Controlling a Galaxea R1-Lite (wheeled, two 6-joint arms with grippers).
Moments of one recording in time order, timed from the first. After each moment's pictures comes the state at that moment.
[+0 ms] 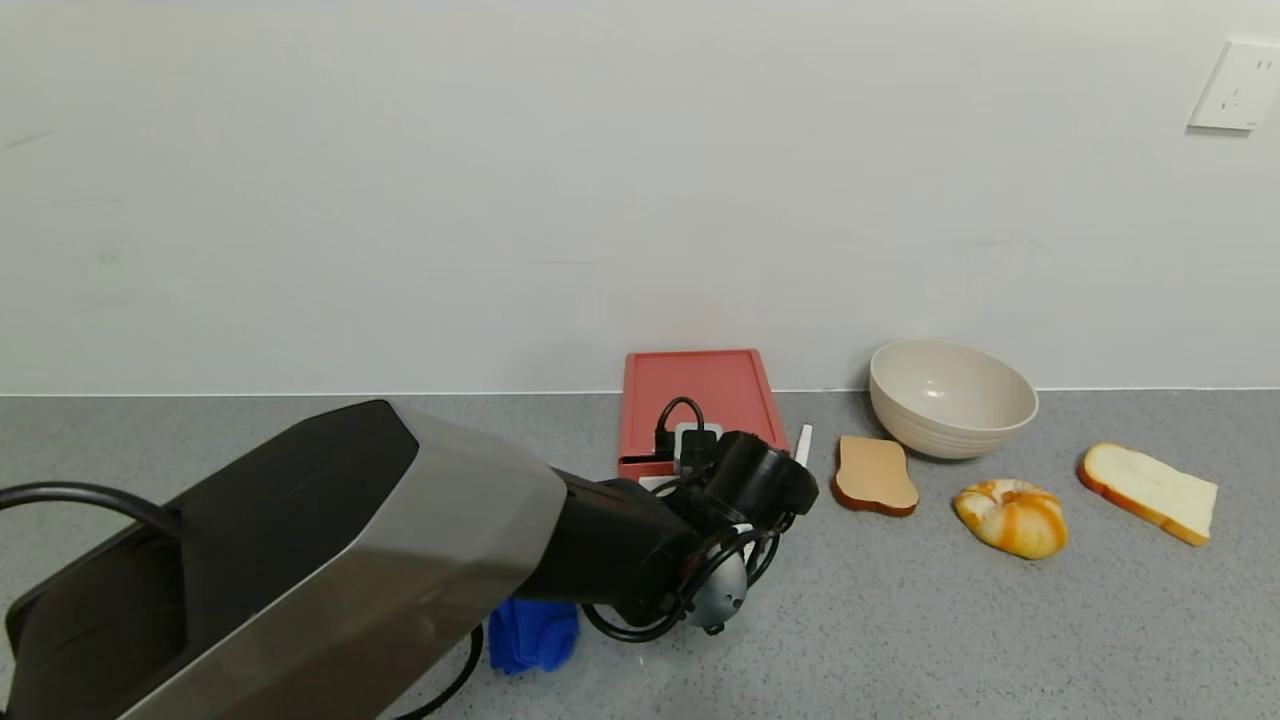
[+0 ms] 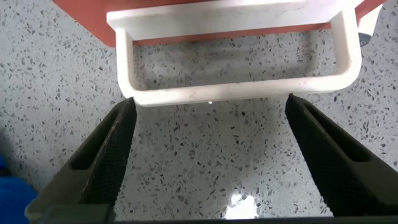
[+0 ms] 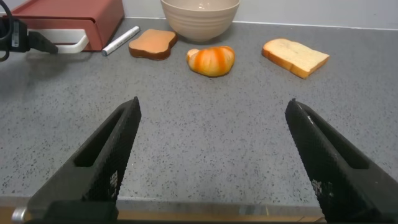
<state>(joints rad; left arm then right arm) -0.84 2.29 -1.47 0.02 0.63 -0.57 0.00 0.00 0.00 0.00 0.01 0.00</state>
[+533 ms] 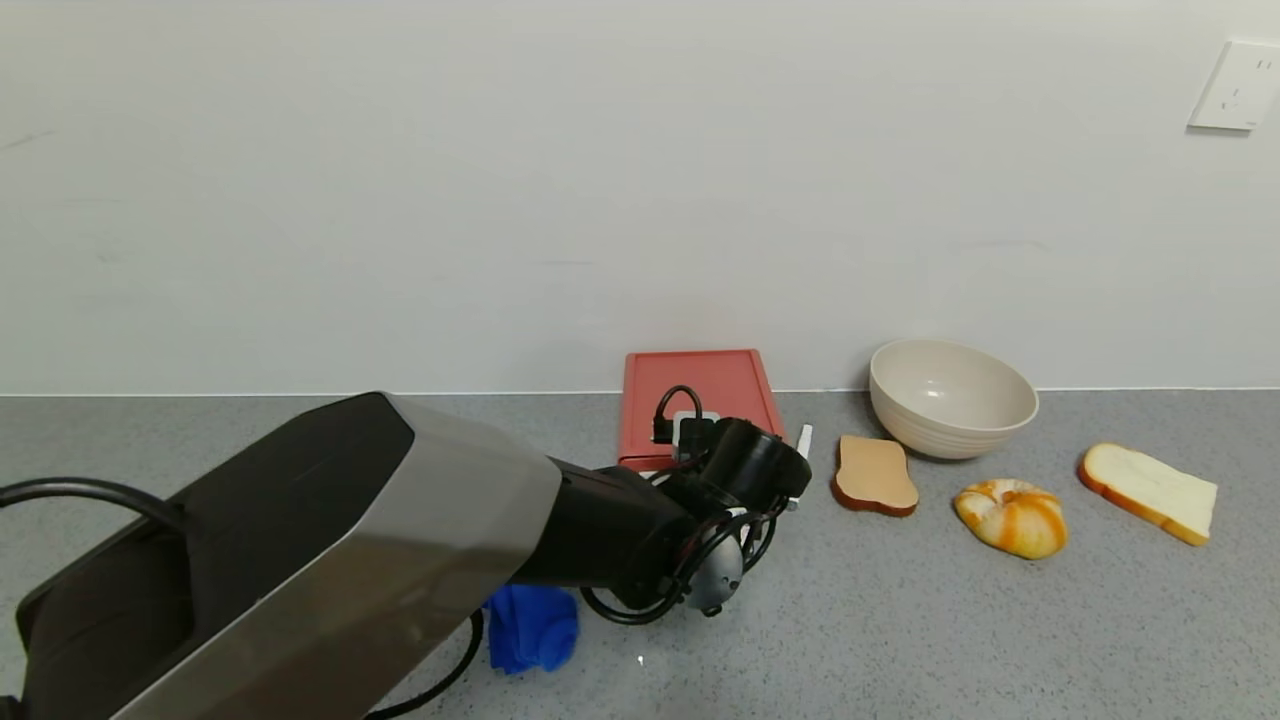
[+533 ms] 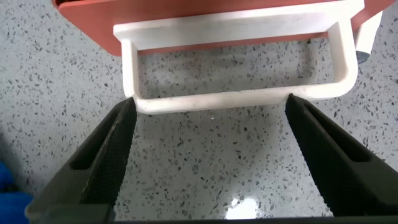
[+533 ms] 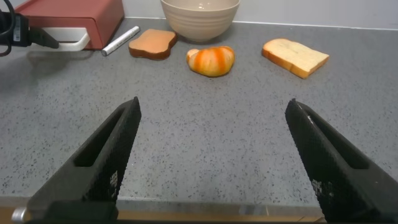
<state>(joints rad) -0.81 2.30 -1.50 0.02 0.63 -0.54 0.00 0.00 0.00 0.00 0.01 0.00</state>
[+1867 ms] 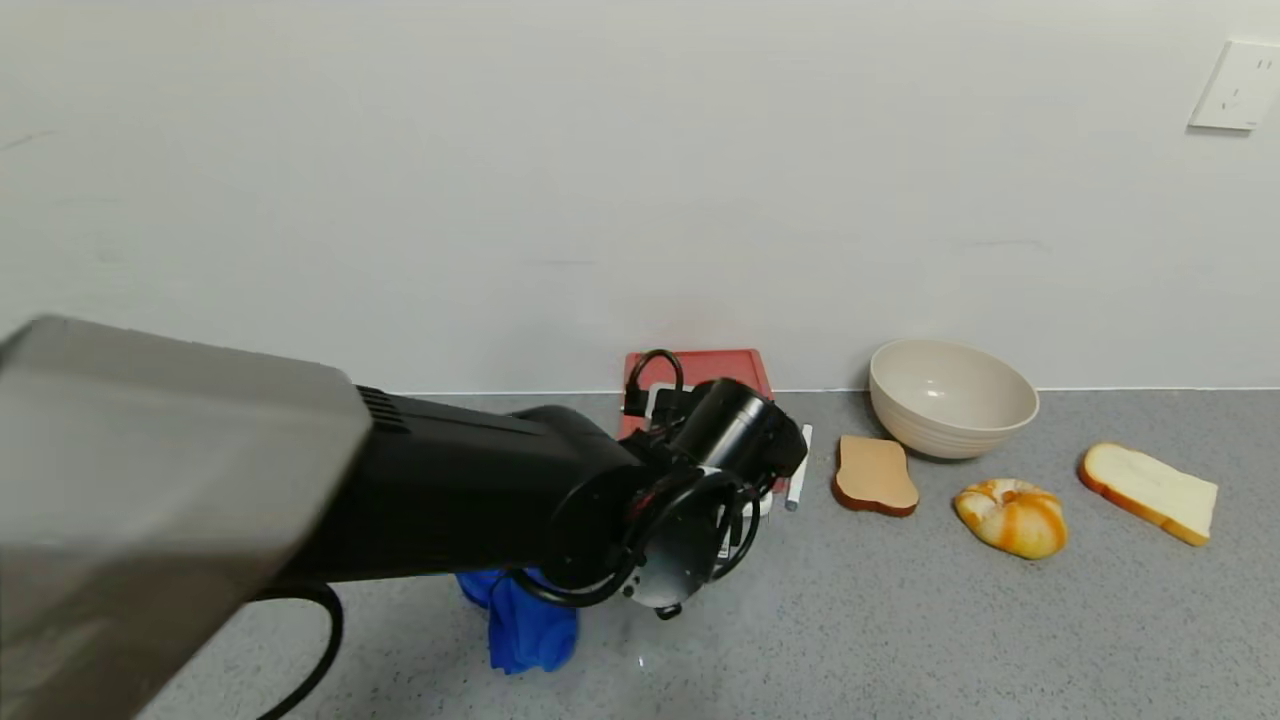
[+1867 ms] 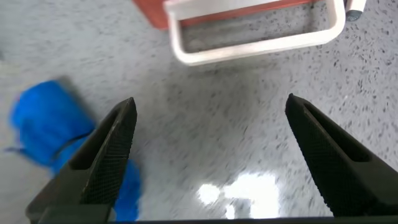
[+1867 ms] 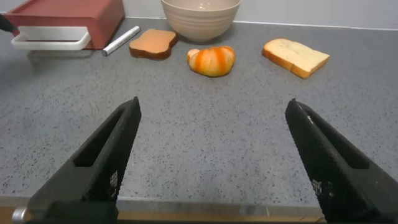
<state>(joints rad) -0.85 2.10 -1.47 0.30 0.63 -0.54 0.00 0.00 0.00 0.00 0.01 0.00</state>
